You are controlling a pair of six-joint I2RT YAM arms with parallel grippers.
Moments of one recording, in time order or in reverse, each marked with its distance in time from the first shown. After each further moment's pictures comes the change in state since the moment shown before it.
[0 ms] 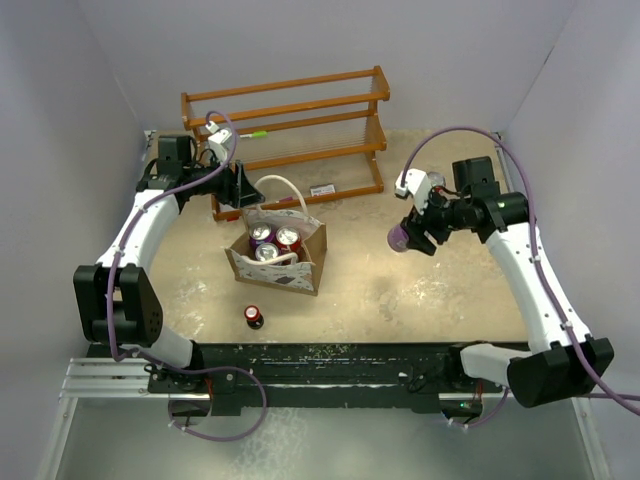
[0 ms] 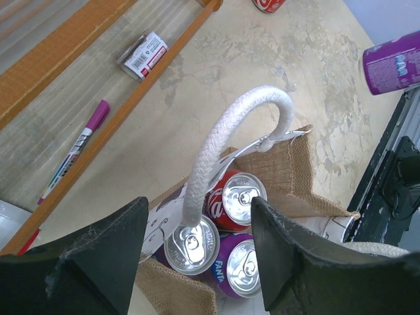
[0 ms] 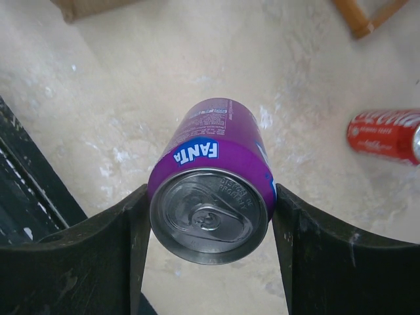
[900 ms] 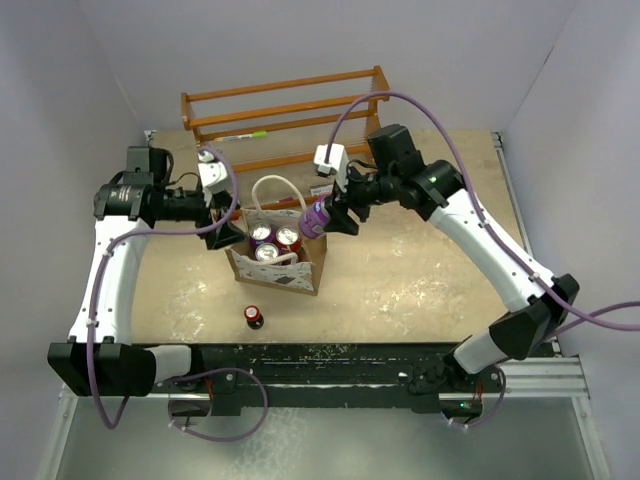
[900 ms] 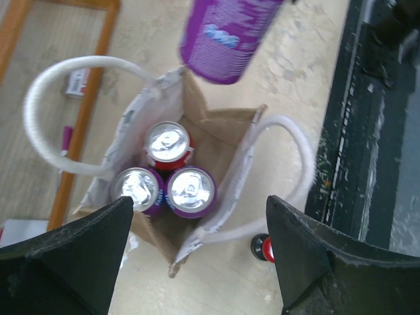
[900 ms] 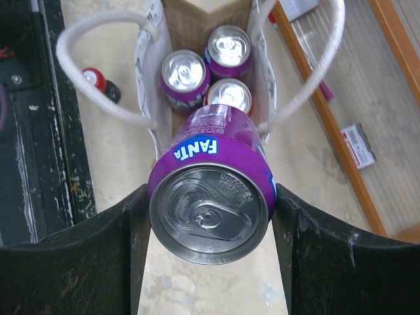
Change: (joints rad) left arm 0.025 -0.274 0.130 -0.635 0.134 0.687; right arm 0.429 0.285 0.394 0.166 -0.096 0.261
